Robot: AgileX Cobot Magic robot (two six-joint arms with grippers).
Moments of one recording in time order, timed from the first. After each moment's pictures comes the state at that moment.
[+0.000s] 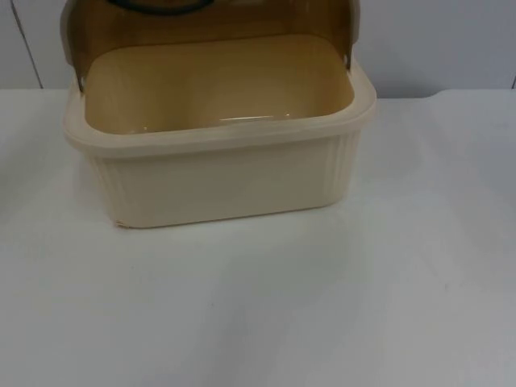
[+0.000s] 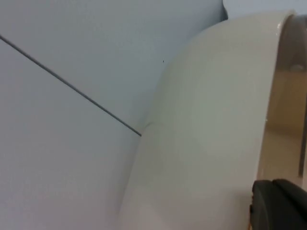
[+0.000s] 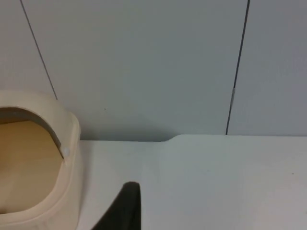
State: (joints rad) right arm 0.06 0.85 -1.01 0.01 0.60 0.01; left arm -0.26 2.00 -1.81 -0.59 0.70 1.32
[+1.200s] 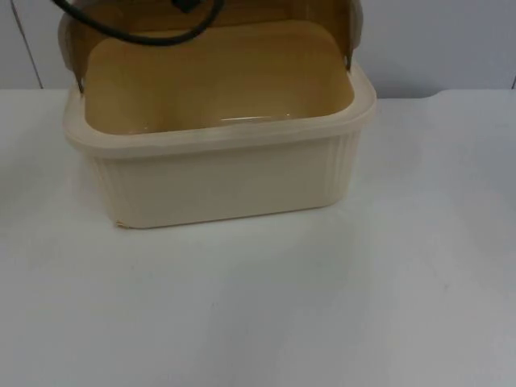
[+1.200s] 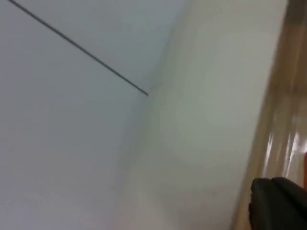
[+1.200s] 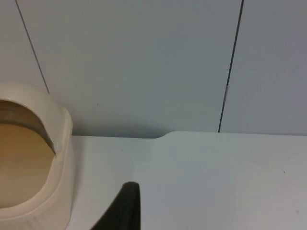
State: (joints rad) right arm 0.06 0.85 -1.01 -0.02 0.61 0.01; left arm -0.29 1.91 -1.60 -0.44 0.52 1.26
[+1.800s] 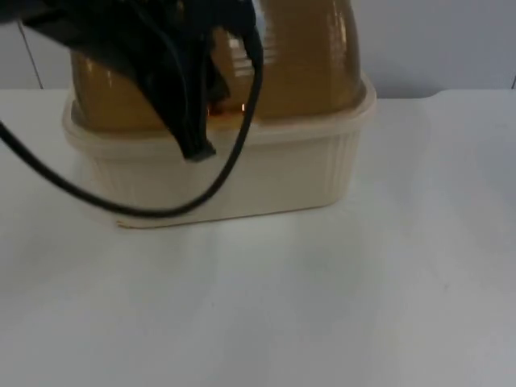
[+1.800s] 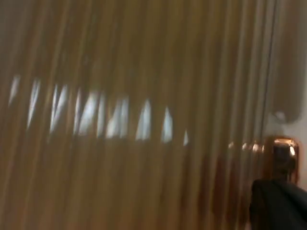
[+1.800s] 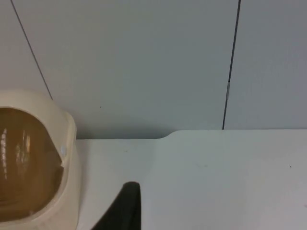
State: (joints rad) right arm 0.06 0.85 -1.01 -0.02 0.61 0.06; left arm -0.46 1.76 -1.05 -0.37 0.13 1.26
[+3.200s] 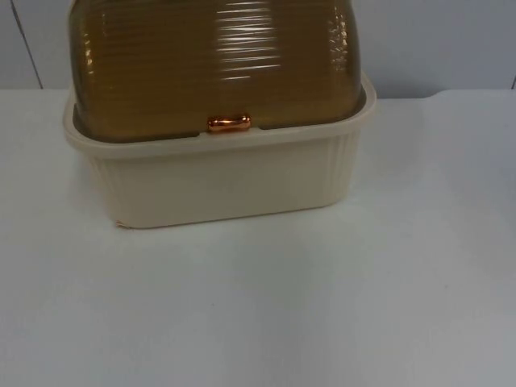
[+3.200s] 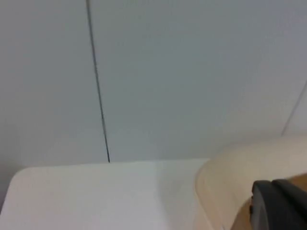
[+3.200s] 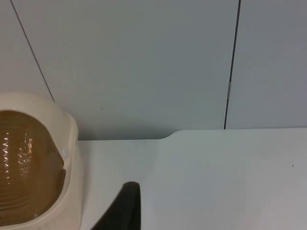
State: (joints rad) right arm 0.06 0.85 -1.01 -0.02 0.61 0.07; left arm 0.27 1.21 -1.35 -0.57 0.74 0.54
